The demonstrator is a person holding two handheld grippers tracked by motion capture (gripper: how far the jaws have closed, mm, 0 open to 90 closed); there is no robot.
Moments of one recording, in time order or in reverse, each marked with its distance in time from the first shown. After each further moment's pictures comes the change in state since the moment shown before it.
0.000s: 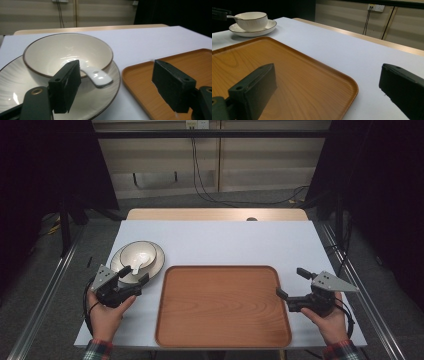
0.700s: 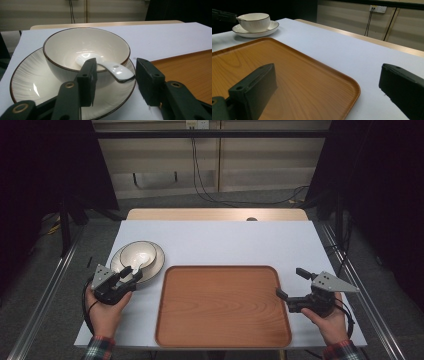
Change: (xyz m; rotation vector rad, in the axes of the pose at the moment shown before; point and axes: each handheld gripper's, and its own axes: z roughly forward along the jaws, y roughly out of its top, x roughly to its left) left arm 0.007 -0.002 0.000 0.028 0.065 0.000; right arm 0.001 0.000 0.000 -0.007 0.008 -0.001
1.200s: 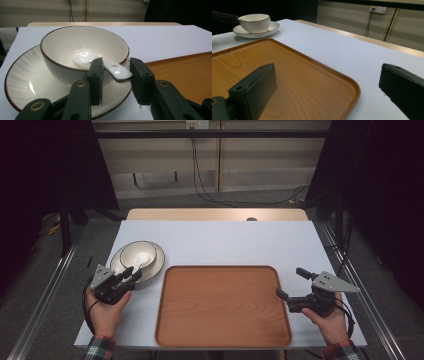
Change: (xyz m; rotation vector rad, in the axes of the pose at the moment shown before) left arm 0.001 -0.001 0.001 -0.005 -0.011 -0.039; right arm -0.001 0.000 0.000 -0.004 0.004 -0.003
